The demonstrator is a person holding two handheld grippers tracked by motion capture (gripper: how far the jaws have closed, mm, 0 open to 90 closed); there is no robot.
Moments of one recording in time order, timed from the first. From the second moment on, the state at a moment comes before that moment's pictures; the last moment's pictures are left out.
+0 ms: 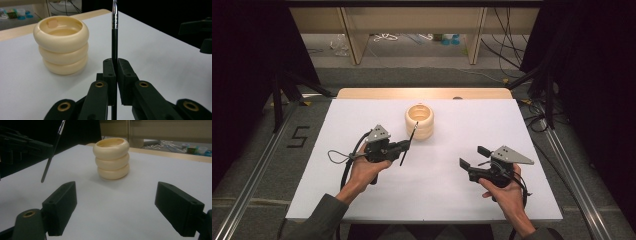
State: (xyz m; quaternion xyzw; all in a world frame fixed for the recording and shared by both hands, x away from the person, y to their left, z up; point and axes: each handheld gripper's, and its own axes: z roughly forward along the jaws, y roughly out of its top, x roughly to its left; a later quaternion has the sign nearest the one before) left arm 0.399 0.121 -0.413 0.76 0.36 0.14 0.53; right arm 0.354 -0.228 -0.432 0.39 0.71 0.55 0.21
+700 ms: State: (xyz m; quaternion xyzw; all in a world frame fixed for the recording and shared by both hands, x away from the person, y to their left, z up) left arm 0.403 0.130 -0.410 0.70 0.38 0.18 0.58; right arm 0.357 -0.224 -0.431 0.38 0.71 0.55 0.20
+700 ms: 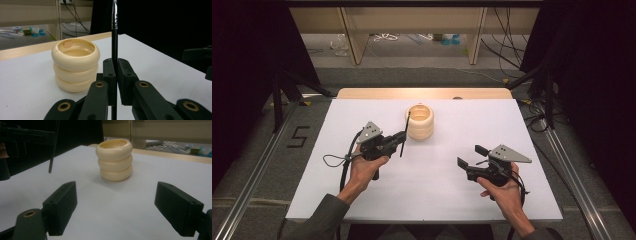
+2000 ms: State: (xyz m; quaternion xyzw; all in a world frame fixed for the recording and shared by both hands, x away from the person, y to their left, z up) left arm 0.464 0.118 -0.396 0.65 0.41 0.20 0.60; right arm 0.356 -0.227 -0.432 0.39 0.72 0.54 0.20
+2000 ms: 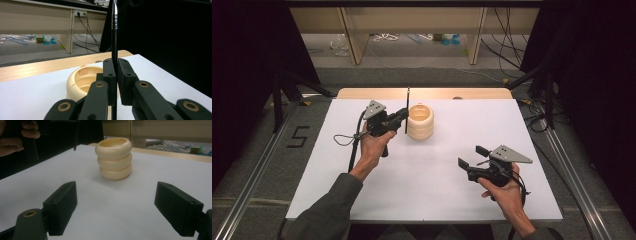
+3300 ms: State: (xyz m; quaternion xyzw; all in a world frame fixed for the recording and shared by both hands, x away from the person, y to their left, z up) left arm 0.524 0.087 -0.386 0.64 0.42 0.24 0.59; right arm 0.354 -0.227 -0.431 0.38 0.72 0.55 0.20
